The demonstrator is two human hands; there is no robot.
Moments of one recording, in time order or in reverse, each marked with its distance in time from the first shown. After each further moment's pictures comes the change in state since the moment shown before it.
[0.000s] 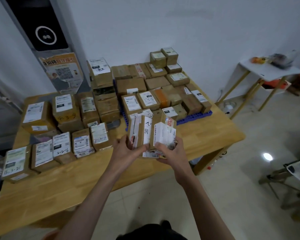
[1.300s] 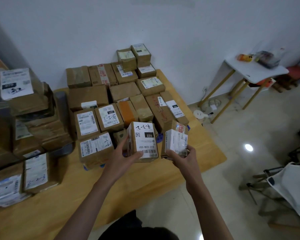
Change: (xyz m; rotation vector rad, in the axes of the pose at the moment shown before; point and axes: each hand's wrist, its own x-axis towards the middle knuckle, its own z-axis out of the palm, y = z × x) left_hand 0.190 0.073 0.163 -0.066 -0.176 -0.094; right_hand 0.197 -0.039 -0.184 -0.082 0.237 0.060
